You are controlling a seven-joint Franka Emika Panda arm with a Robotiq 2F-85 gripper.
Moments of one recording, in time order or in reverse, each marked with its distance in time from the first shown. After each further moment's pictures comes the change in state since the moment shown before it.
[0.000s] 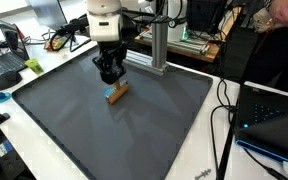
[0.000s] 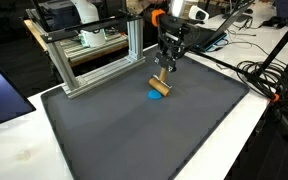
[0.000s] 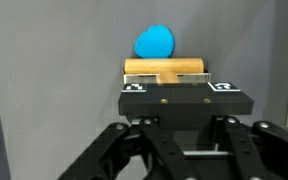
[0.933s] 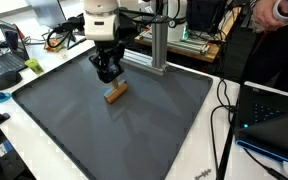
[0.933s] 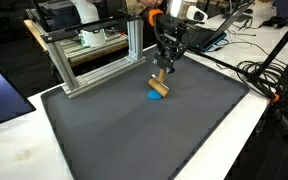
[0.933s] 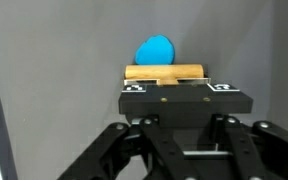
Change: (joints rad) arm 0.004 -0.002 -0.023 0.000 -0.011 0.000 0.041
